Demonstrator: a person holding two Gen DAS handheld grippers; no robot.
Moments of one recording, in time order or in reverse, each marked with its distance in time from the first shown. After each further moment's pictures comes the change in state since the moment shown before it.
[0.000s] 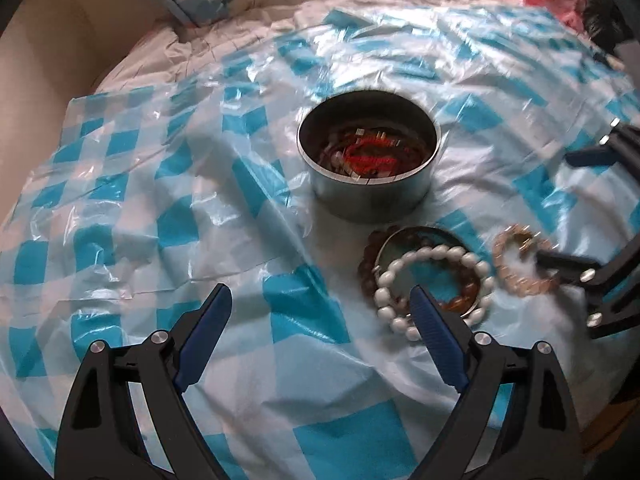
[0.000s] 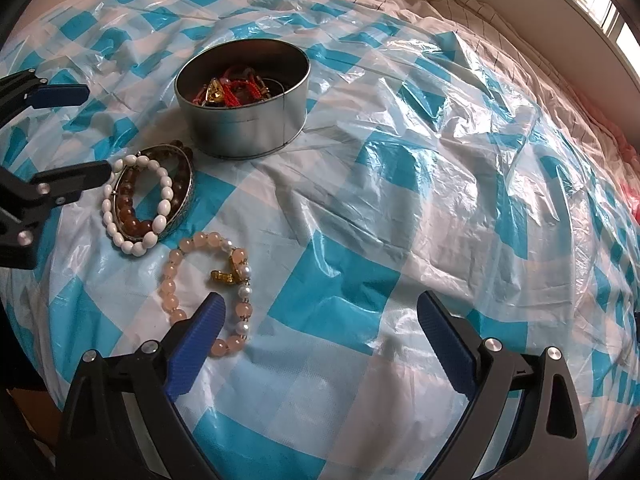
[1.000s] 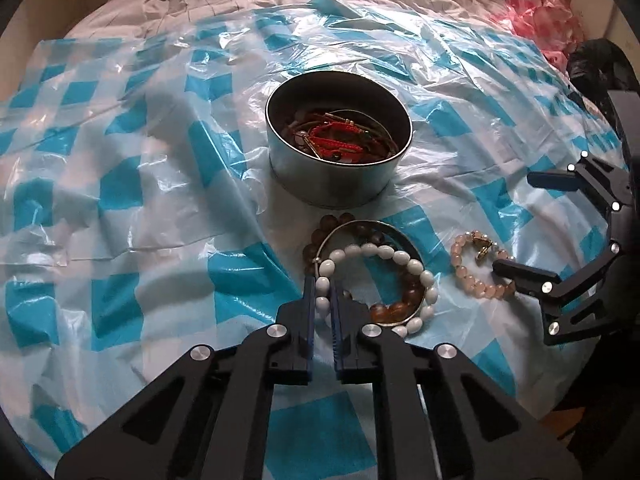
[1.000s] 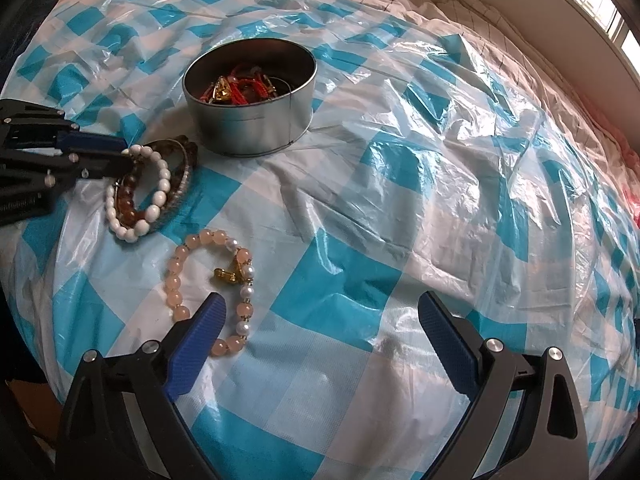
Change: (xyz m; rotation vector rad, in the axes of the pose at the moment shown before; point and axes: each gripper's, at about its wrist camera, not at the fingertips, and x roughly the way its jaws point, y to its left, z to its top) left arm 0.008 0.011 -0.005 -0.120 0.038 -0.263; right arm -0.002 0.001 -0.001 -0.023 -0.001 0.009
